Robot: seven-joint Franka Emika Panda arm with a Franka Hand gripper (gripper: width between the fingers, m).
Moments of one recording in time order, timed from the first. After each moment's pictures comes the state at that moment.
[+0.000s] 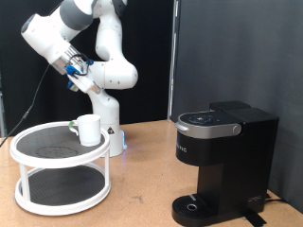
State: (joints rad) arm -0.42 -0.80 -0.42 -2.77 0.39 1.72 1.84
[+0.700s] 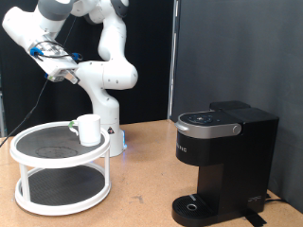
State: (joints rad) arm -0.49 -0.85 -0.56 -2.72 0.43 1.75 1.83
